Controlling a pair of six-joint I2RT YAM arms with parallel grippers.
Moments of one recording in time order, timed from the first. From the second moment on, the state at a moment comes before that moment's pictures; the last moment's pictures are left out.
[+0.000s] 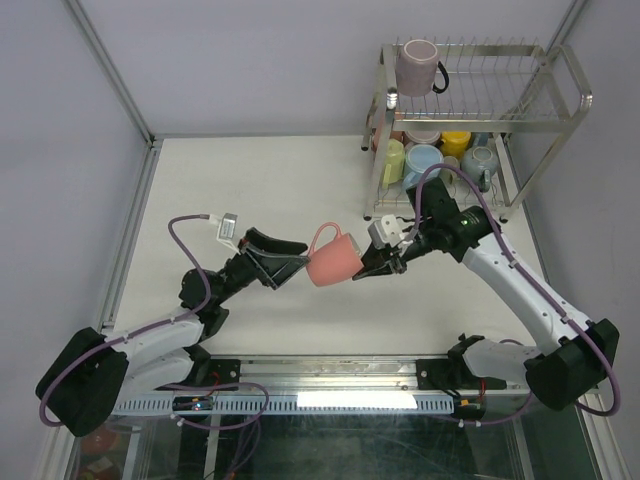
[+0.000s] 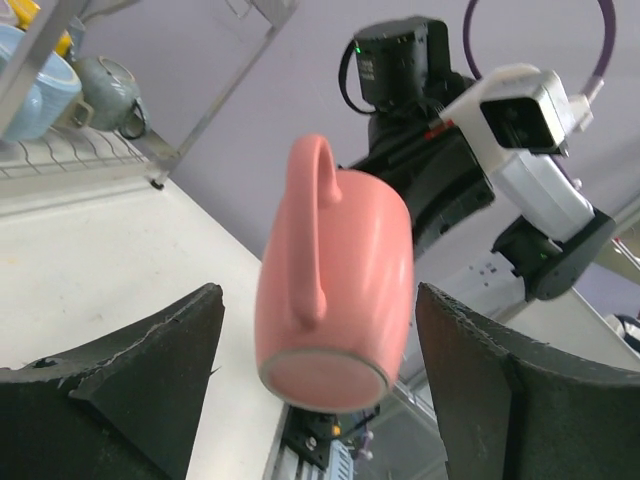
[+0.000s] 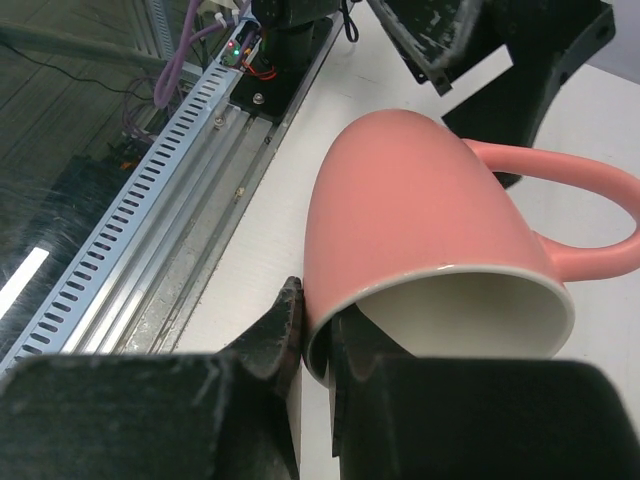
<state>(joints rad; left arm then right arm) -0.62 0.98 0.18 1.25 0.42 -1.00 0.53 1.19 1.15 -0.94 -1.21 -1.13</state>
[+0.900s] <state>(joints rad) -0.68 1.22 0.30 1.39 0.42 -0.95 0.52 1.18 1.11 -0.93 -1.25 -1.18</state>
